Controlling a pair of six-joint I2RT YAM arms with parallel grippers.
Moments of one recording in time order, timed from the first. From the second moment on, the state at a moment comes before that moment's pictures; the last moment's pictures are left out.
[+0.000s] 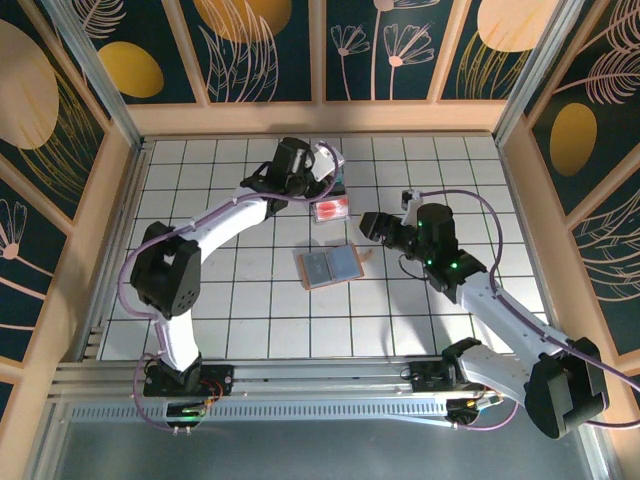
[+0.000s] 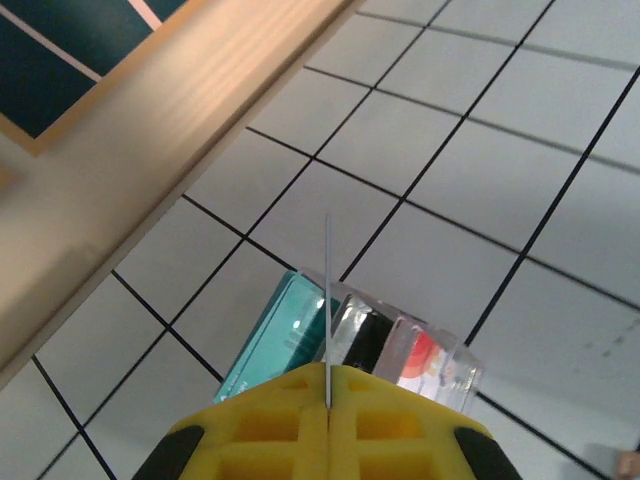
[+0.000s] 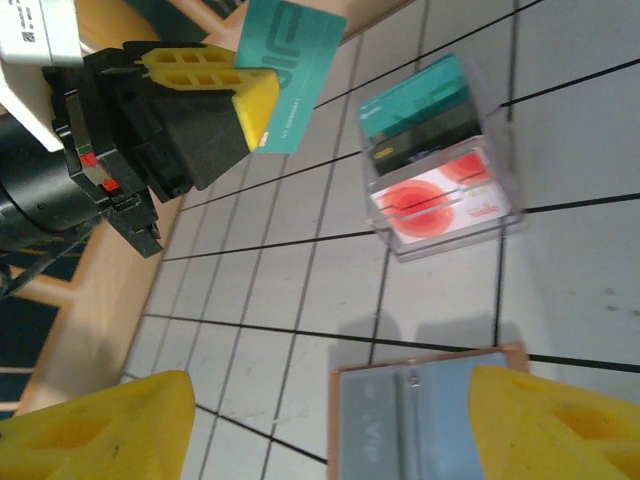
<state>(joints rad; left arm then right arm) -0.59 1.90 1.51 -0.17 0.10 0.39 0.46 1.03 0.64 -0.01 -0.25 0.70</state>
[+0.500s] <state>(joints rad) -0.51 2.10 1.72 -0.29 0.21 0.65 0.46 1.00 0.67 -0.10 -0.10 0.70</state>
